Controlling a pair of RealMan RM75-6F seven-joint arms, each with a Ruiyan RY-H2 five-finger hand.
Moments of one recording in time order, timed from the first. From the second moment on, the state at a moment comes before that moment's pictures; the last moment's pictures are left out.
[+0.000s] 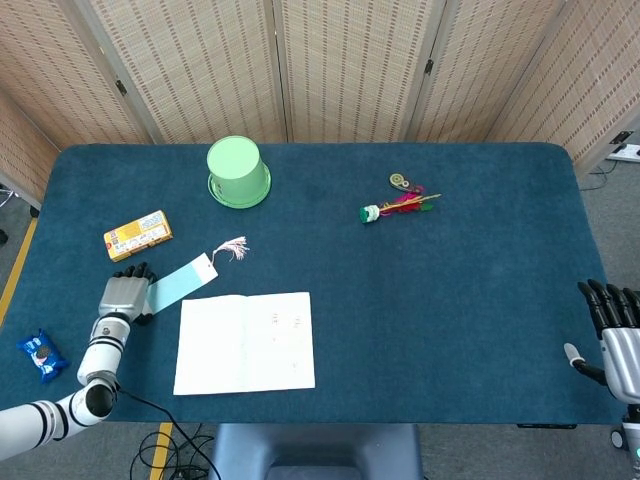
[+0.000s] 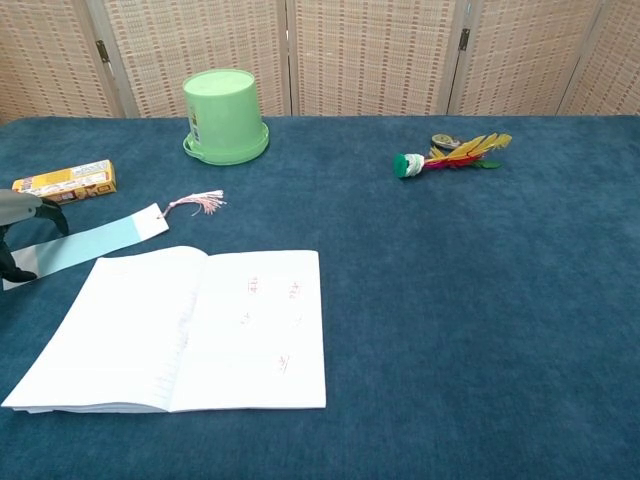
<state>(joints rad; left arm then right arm) -0.76 -1.43 -0.05 -1.34 0.51 0.87 0.69 0.03 -1.07 0.07 -1.59 -1.48 1.52 -0.05</state>
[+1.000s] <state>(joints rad) -0.75 -1.56 -0.07 -1.16 0.62 0.97 0.69 0.02 -1.06 0.07 -1.59 -1.49 1.53 -0.05</state>
